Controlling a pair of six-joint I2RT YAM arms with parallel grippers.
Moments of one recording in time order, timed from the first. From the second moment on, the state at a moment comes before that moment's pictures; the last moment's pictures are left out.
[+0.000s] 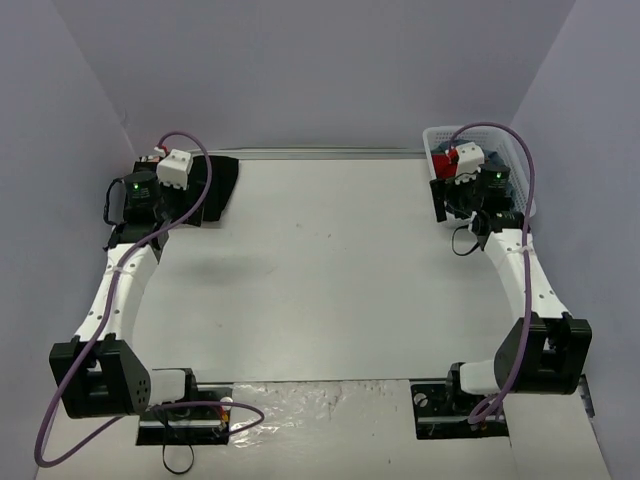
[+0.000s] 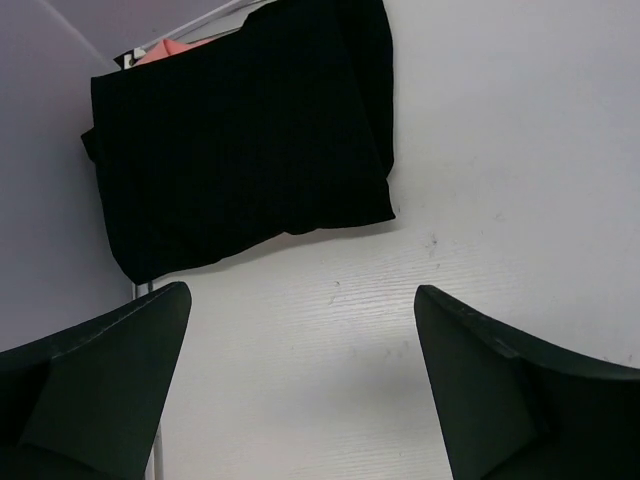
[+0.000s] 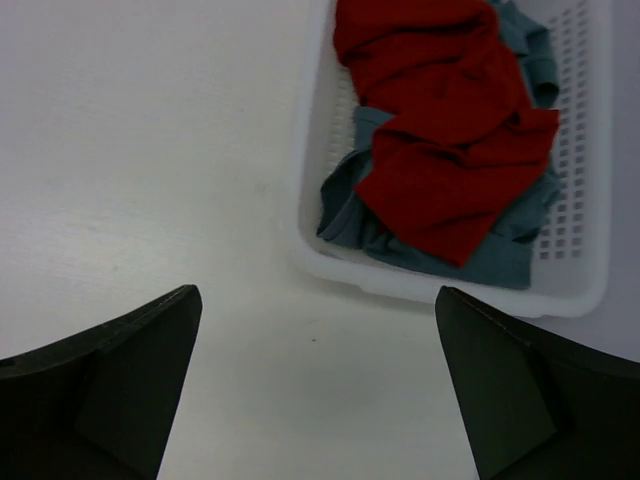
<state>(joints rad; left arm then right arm) 0.05 1.27 1.10 -0.28 0.10 0.28 -0.05 1.36 1.11 -0.32 -0.09 -0.32</state>
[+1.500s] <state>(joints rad) 0.04 1.39 1.07 -0.27 0.03 0.23 -0.17 2.03 1.55 -0.19 0.05 -0.34</state>
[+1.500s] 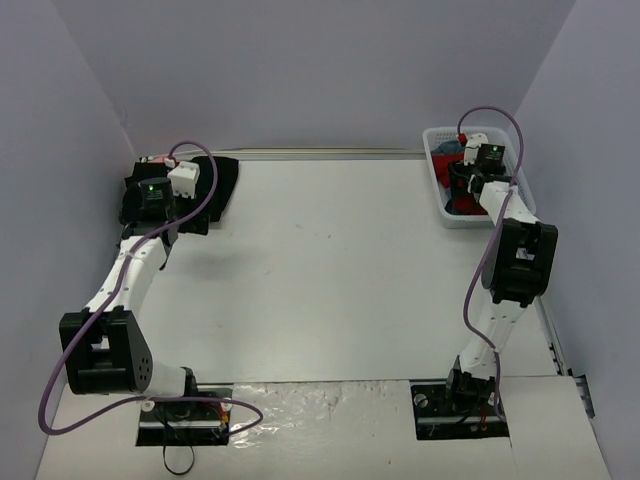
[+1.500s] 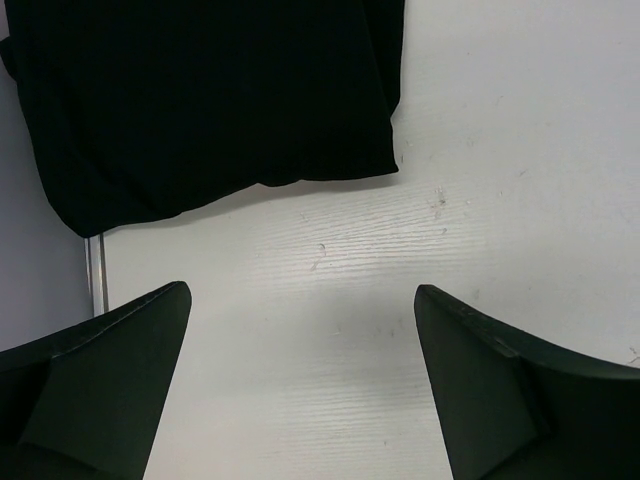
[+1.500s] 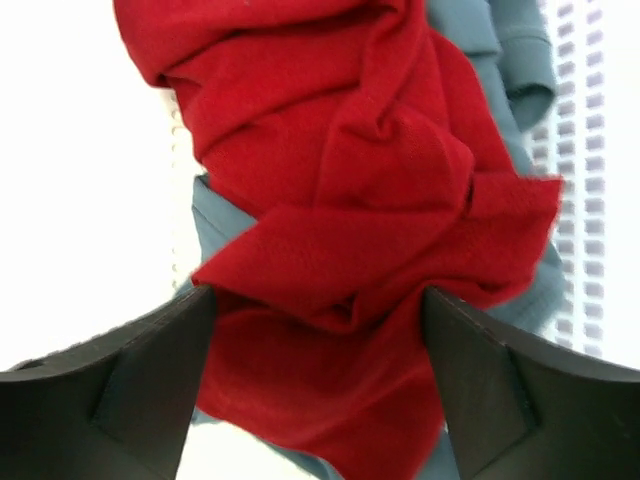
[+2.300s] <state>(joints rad) 0.04 1.42 1.07 -0.32 0.12 0.22 -0.16 1.97 1.49 -0.26 0.03 -0.32</state>
